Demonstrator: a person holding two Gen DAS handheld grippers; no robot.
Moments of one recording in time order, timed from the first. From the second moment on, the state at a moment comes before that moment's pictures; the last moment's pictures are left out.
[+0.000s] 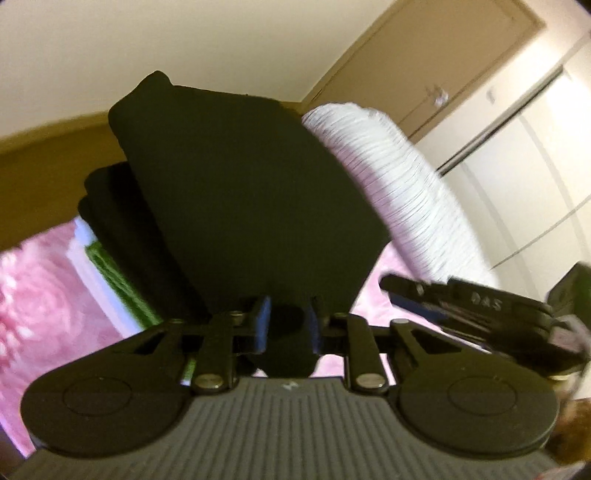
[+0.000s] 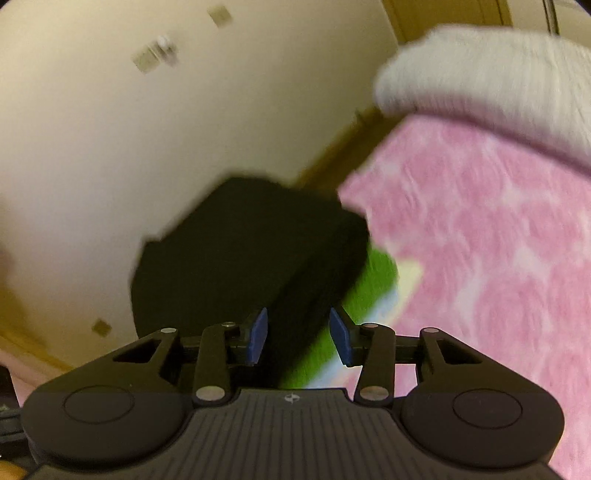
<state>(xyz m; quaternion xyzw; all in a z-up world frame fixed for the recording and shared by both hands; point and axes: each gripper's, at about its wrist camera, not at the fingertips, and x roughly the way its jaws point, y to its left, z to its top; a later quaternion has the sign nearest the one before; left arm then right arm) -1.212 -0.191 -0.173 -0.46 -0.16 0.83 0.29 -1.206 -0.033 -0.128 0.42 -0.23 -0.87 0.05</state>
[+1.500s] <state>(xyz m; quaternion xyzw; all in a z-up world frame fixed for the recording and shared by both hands) -0.752 -0.148 0.005 -0.41 -0.04 0.91 0.06 -0.791 0.061 0.004 0.39 -0.06 -0.91 0.15</state>
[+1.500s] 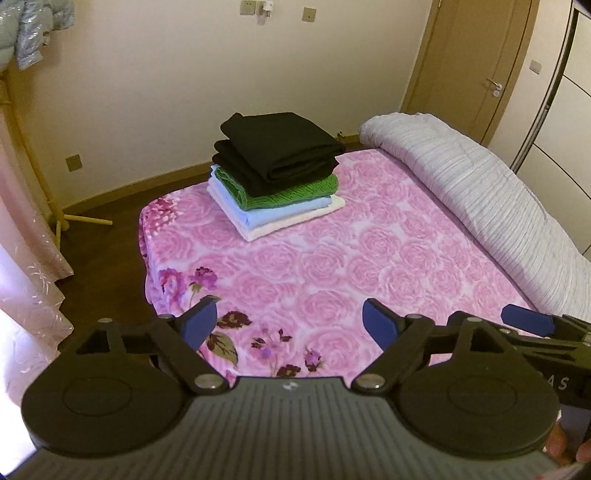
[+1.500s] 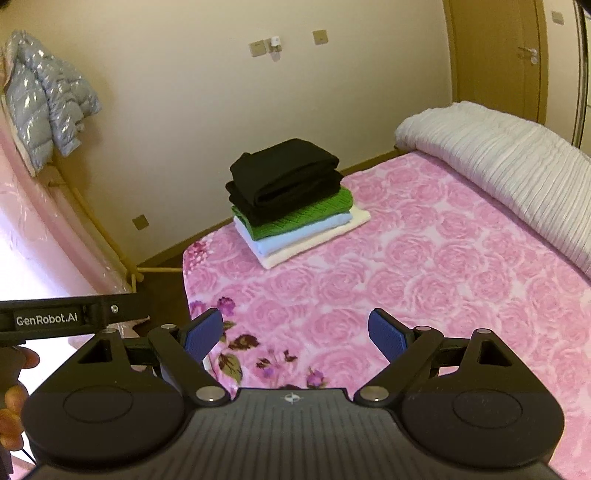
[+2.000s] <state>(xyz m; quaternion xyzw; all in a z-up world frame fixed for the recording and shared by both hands) -0.758 -0.134 -0.015 -0.41 -0.04 0.91 -0.01 -0.817 0.056 -0.007 0.41 0.03 -0.90 0.12</state>
